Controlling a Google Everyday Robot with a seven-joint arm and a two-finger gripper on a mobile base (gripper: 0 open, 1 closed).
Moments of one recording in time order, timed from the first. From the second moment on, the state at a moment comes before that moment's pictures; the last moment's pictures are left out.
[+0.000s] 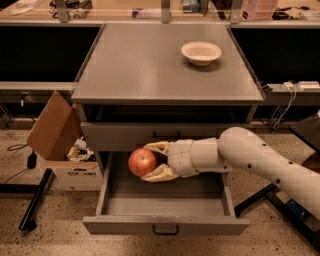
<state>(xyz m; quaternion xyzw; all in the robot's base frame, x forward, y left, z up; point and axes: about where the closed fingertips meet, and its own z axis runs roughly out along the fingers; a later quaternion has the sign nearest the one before) 0.503 0.015 0.712 -0.64 0.58 0.21 0.46</state>
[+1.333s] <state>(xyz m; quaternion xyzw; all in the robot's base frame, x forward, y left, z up) 0.526 0.011 0.831 -0.61 0.57 0.17 0.52</state>
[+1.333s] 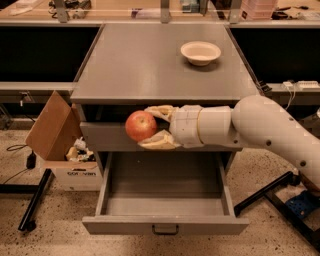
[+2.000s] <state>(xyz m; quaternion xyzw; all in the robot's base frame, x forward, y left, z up) 0.597 -0.001 0.911 -0.56 0.61 0.17 0.53</state>
